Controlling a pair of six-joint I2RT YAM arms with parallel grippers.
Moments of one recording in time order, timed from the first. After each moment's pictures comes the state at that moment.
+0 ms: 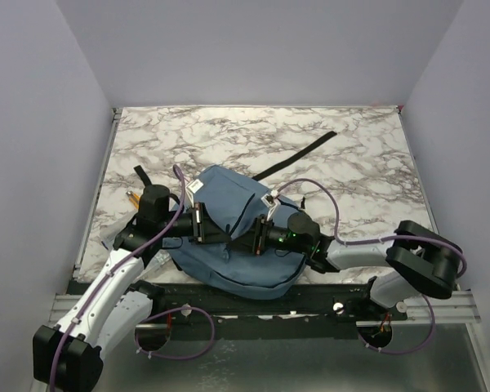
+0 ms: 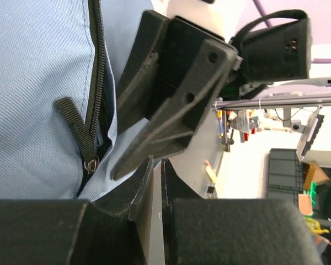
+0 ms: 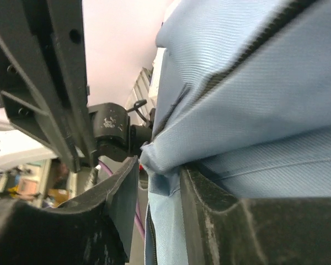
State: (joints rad) left arm -0.34 0.79 0.54 -0.27 0.97 -0.74; right arm 1.03 1.52 0.45 0.97 -0.25 0.98
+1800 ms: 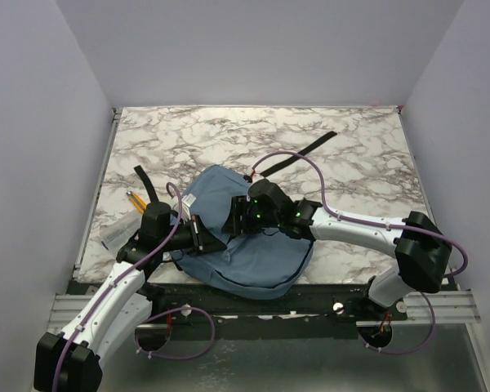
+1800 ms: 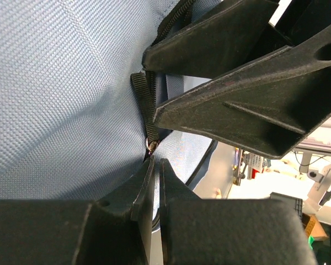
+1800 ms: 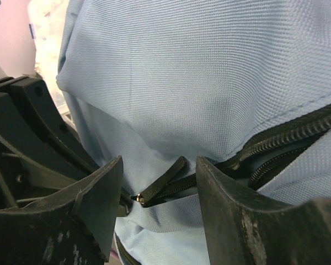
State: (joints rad) left arm -0.34 0.70 0.36 -0.24 0.77 -0.82; right arm 1.00 1.55 1.03 -0.12 -0.06 0.80
